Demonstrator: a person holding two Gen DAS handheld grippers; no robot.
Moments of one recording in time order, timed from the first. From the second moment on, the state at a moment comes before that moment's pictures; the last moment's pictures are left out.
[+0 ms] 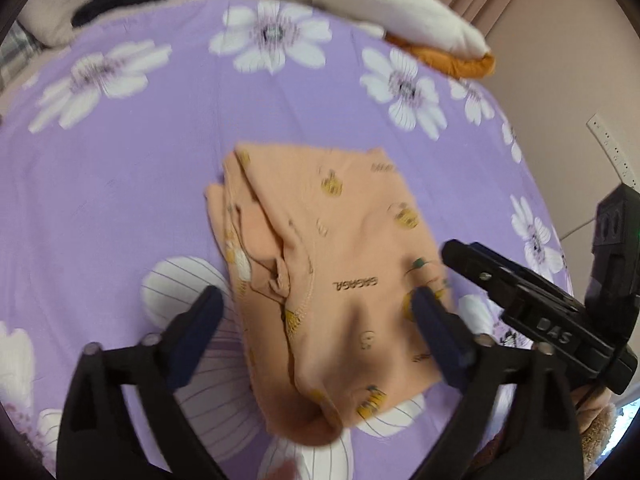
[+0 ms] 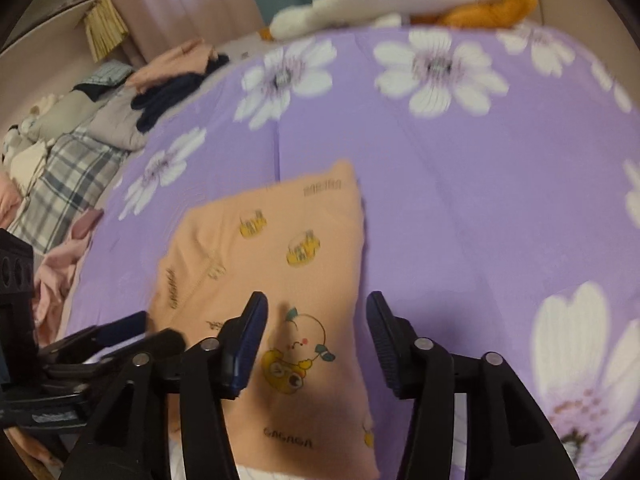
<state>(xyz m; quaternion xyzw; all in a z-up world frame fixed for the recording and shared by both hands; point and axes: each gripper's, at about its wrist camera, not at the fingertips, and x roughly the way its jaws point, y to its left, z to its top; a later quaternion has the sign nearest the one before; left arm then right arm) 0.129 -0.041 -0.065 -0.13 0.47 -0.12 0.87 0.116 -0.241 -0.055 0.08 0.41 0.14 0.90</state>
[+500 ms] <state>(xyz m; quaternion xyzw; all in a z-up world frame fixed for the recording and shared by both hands) 0.057 -0.033 -0.009 -0.09 0.41 -0.08 0.90 0.052 -0.240 -0.005 0.06 0.35 0.12 0.93</state>
